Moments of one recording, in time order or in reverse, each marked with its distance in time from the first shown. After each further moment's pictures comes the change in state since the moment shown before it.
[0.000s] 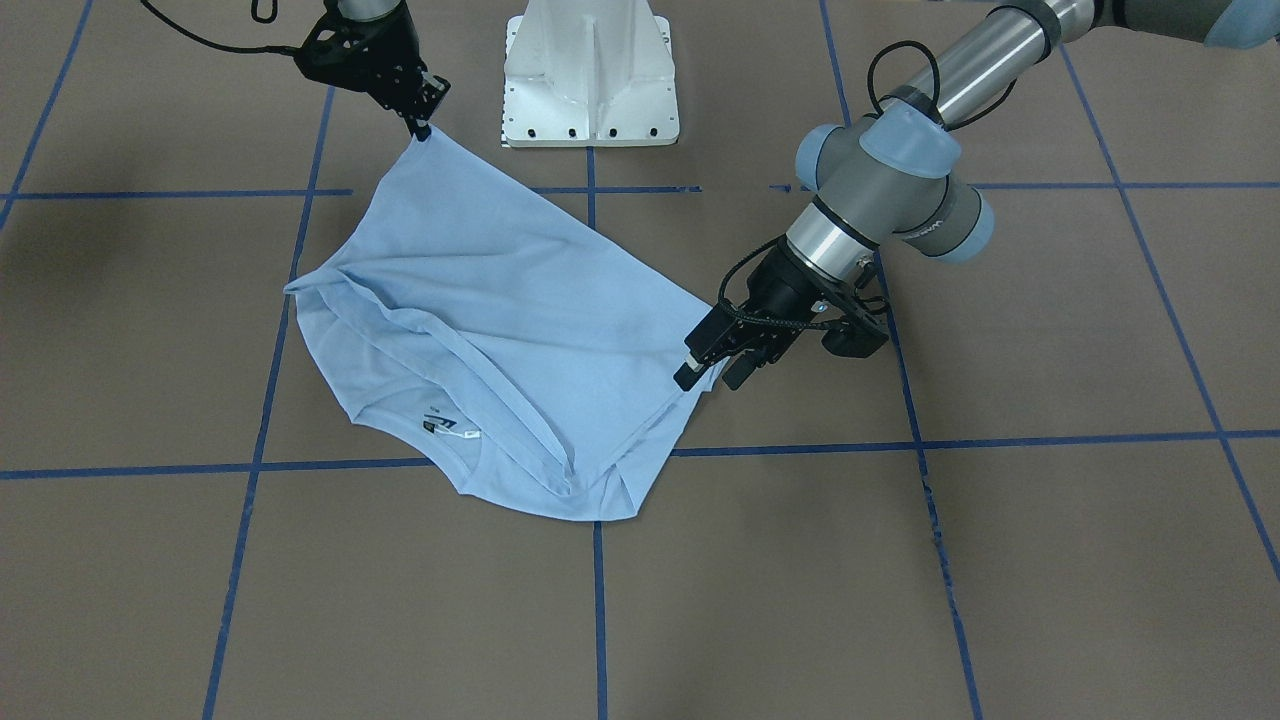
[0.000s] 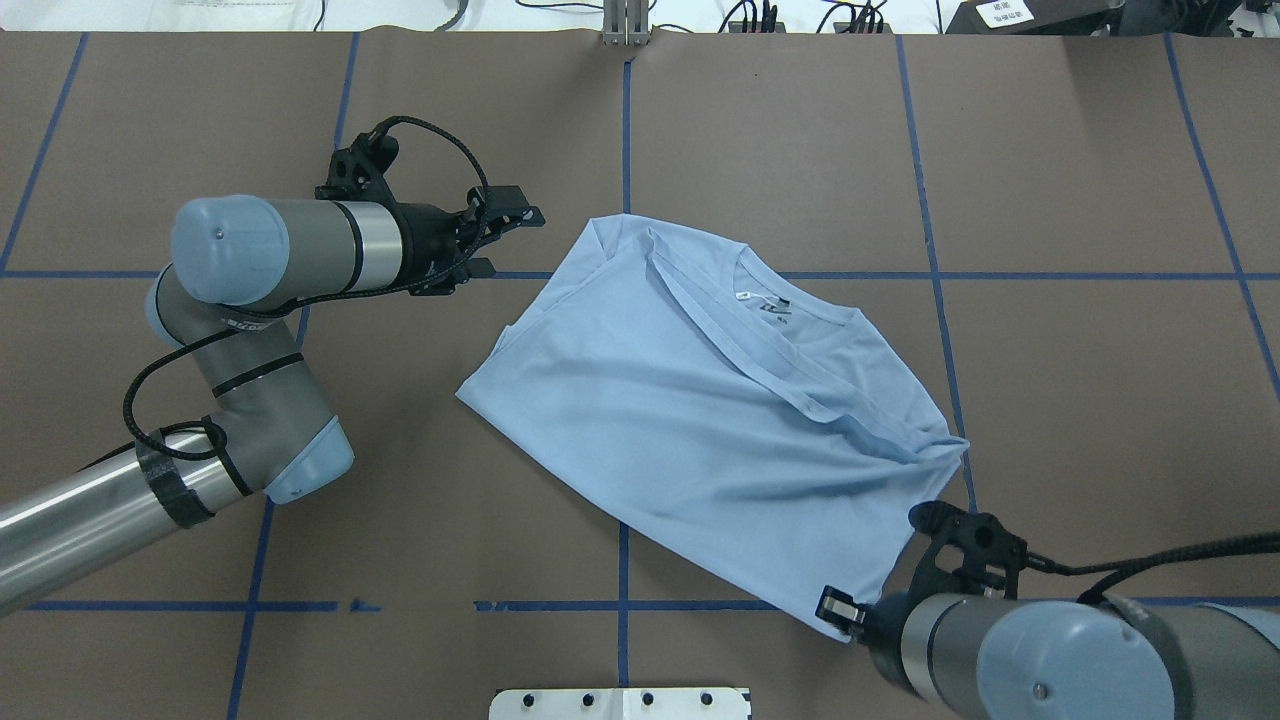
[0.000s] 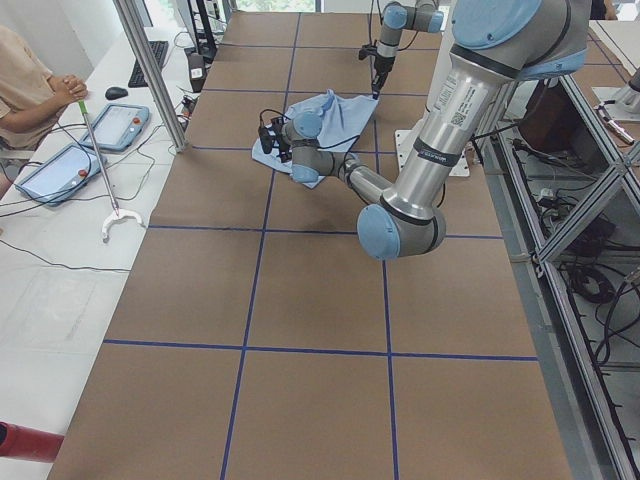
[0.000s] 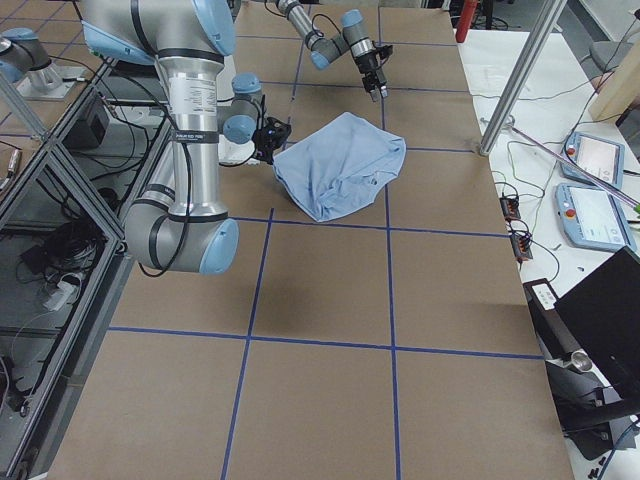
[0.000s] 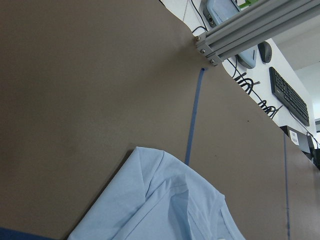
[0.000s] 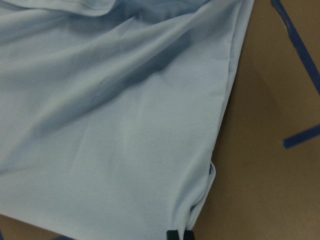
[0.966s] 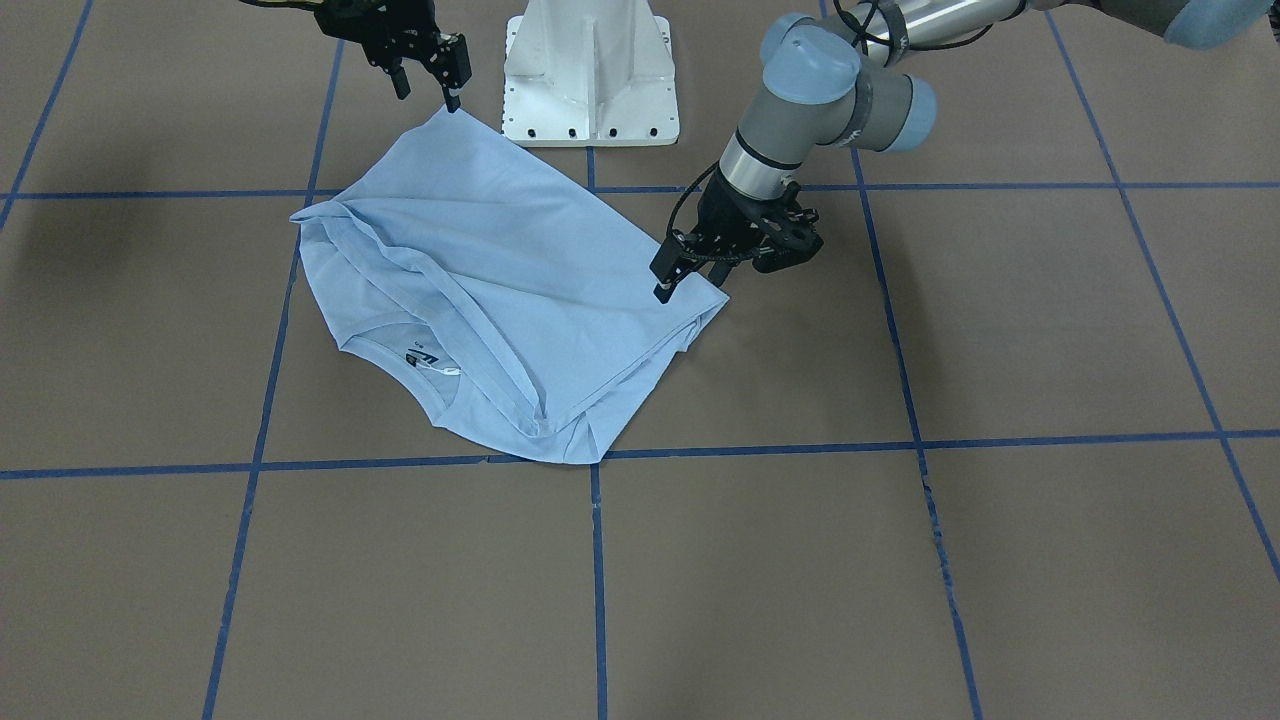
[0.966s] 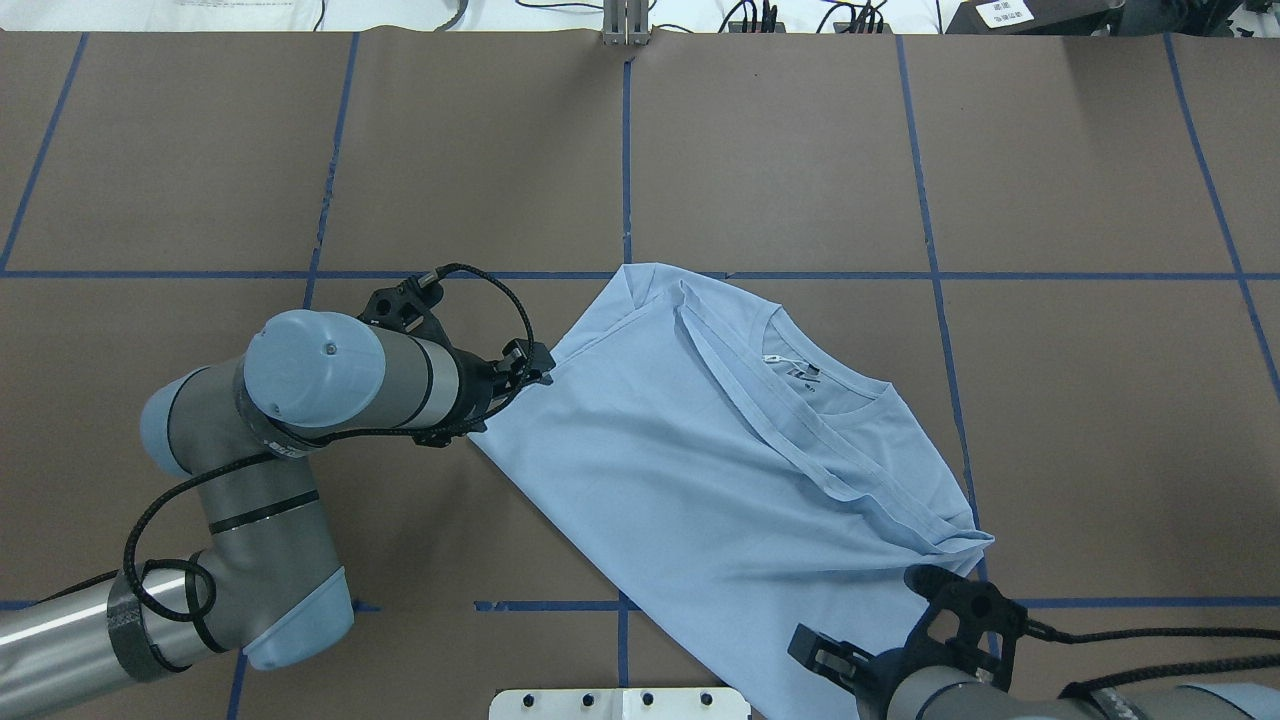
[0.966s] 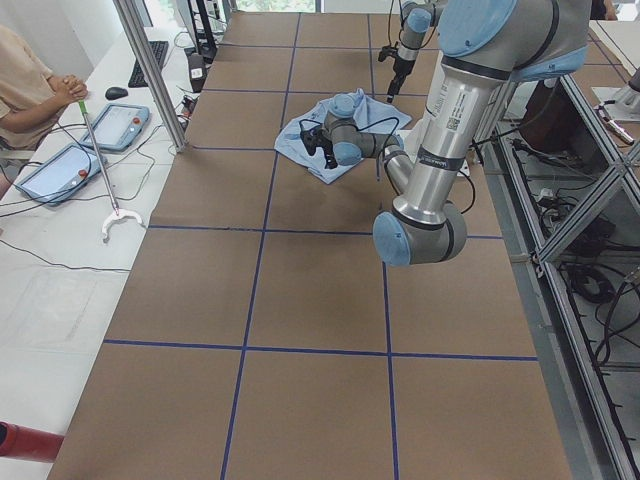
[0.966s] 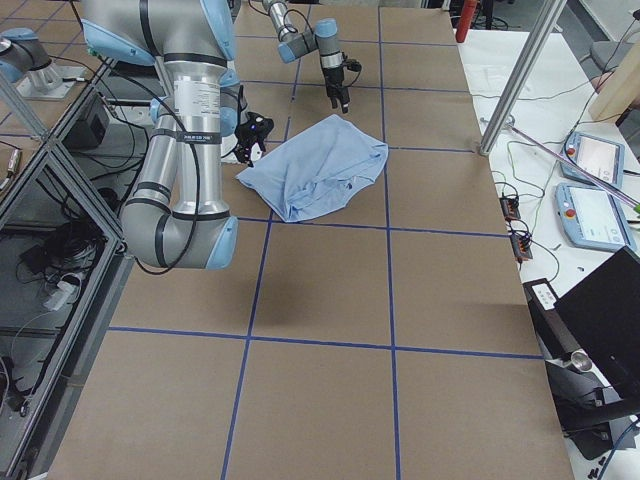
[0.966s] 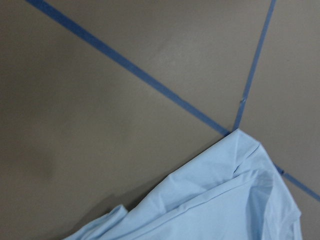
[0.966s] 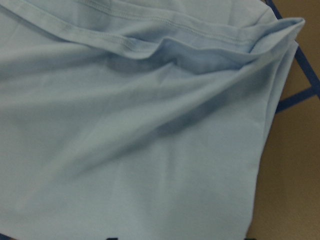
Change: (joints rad) left arm 0.193 0.052 -0.259 0.591 0.017 -0.051; right arm -0.066 0.031 0.015 -0.082 -0.165 0.082
